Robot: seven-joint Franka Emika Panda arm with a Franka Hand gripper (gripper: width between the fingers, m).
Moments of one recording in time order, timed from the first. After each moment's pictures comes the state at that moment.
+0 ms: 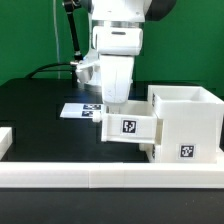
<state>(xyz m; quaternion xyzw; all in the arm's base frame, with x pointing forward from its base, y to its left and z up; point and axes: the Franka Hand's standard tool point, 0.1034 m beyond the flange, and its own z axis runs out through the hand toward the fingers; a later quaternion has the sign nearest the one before) 0.525 -0.010 0.058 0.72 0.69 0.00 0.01</state>
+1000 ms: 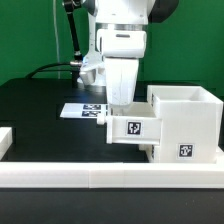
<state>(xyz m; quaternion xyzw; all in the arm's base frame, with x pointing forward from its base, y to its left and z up) 0.525 -0.005 0.056 0.72 0.69 0.00 0.01</state>
